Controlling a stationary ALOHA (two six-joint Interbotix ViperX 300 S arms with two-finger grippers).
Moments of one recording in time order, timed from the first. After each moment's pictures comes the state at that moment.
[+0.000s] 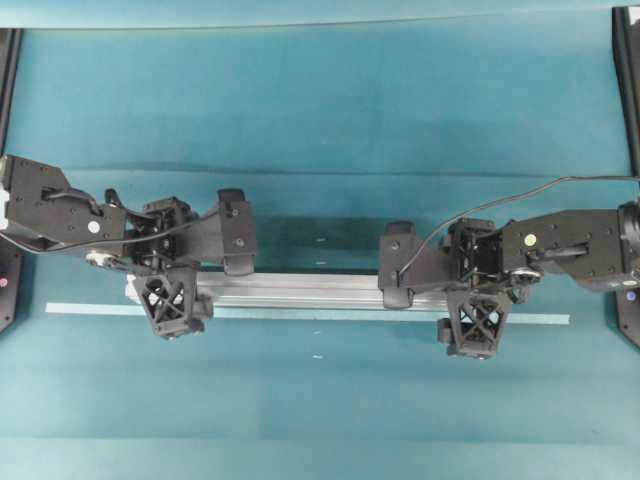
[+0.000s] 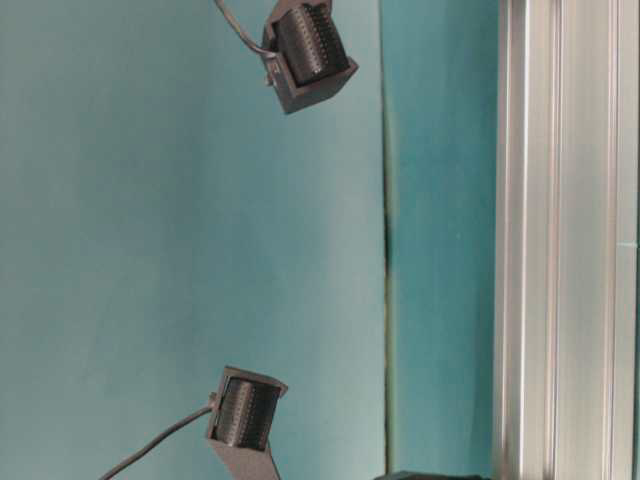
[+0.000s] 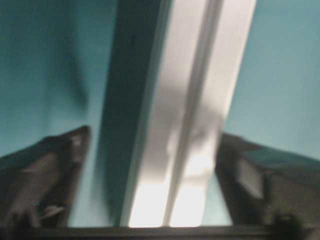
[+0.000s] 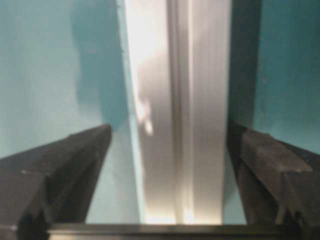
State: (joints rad) left arm 0.02 -0.03 0.75 0.03 0.46 -0.15; right arm 0.01 0.02 0.77 0.12 0.60 -0.02
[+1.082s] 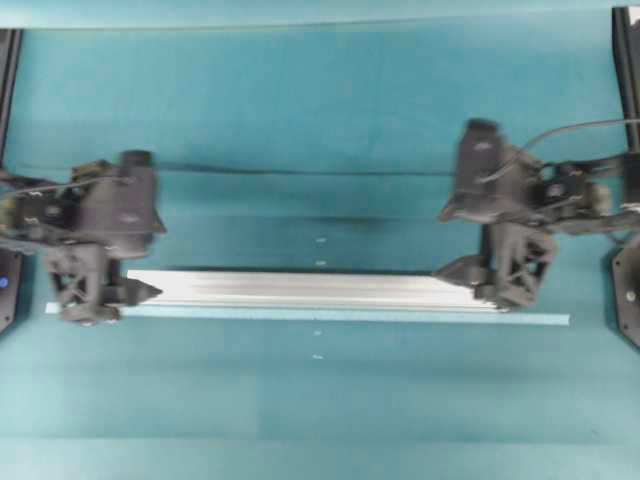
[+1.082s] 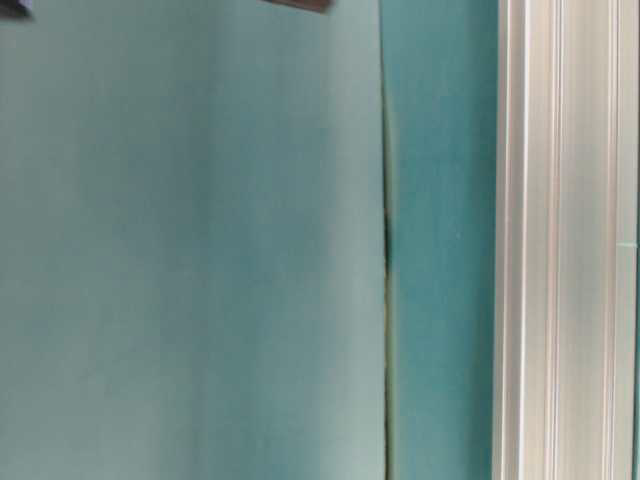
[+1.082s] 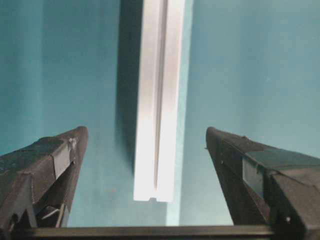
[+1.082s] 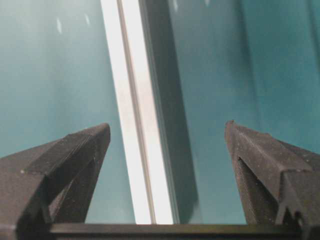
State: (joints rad) left arm 0.01 -0.55 0.81 0.02 0.66 -0.03; right arm -0.10 -0.45 0.79 0.12 0.56 0.02
